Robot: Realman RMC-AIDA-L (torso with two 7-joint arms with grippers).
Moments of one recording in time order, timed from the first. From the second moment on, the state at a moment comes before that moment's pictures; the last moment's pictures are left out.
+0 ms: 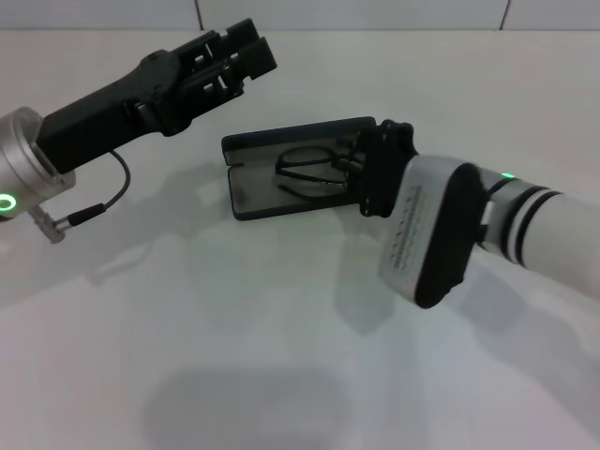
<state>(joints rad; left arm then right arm) -0.50 -2.03 0.74 0.42 1.43 1.80 -1.41 0.46 2.02 -2.21 -1.10 -1.51 -0.07 1.10</state>
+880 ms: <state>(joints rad) -0.51 -2.03 0.75 0.42 1.43 1.80 -1.41 0.48 2.03 -2.06 -0.90 -1.41 -0.05 1.10</state>
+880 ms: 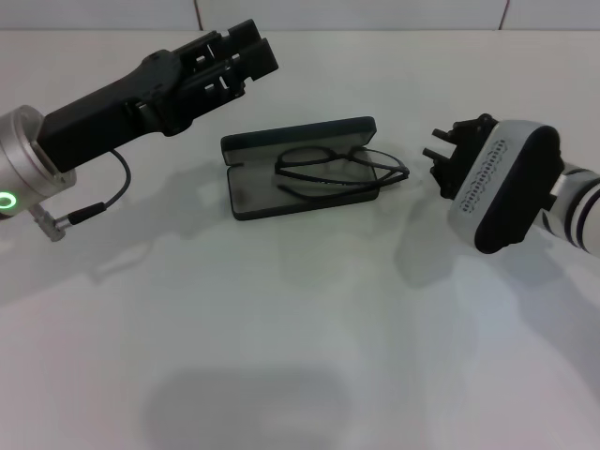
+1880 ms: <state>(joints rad) -0.52 -2.03 0.75 0.42 1.43 1.76 -1.39 0.58 2.03 -2.13 -0.89 -1.39 -0.16 1.10</state>
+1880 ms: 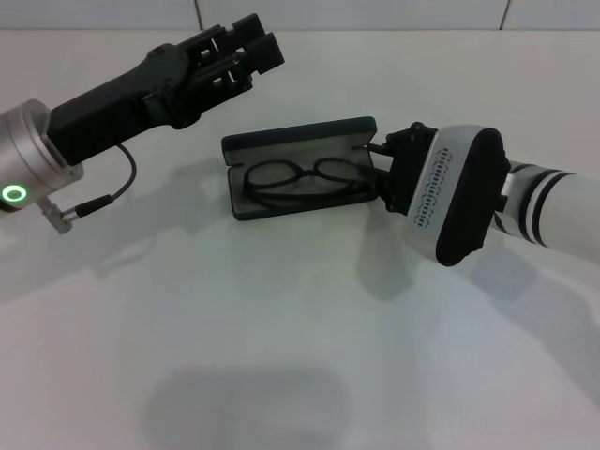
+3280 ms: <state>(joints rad) -0.75 -2.09 0.82 0.42 1.81 0.96 -1.36 0.44 2.00 -1.15 -0.56 -1.46 -1.38 1.21</state>
